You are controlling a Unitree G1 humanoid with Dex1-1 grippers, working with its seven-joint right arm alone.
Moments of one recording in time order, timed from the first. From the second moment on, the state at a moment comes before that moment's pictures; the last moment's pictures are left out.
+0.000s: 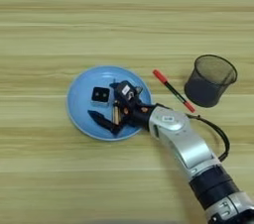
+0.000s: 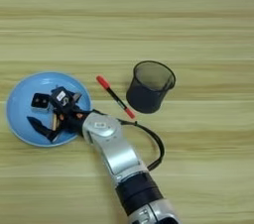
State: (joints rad) arm -0.23 -0.11 0.30 0.24 -0.01 0.14 0.60
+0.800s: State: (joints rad) arm -0.26 -0.10 0.29 0.31 -0.01 0.09 0.62
